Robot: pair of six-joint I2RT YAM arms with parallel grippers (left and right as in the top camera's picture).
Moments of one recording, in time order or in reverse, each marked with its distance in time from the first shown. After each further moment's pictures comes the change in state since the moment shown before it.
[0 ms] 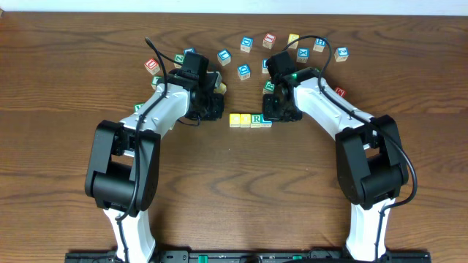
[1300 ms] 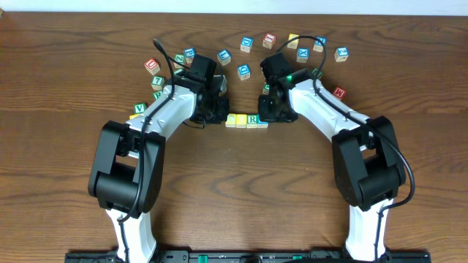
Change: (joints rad) left arm -0.043 0.000 0.000 -0.021 -0.011 -0.041; right arm 0.033 0.000 0.000 0.018 0.005 -0.003
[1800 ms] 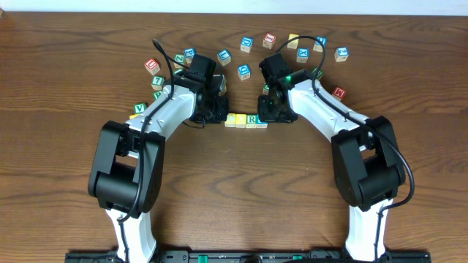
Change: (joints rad) left arm 0.001 0.000 0.000 -0.003 -0.005 -0.003; right arm 0.003 0.000 0.000 -0.003 0.010 0.011
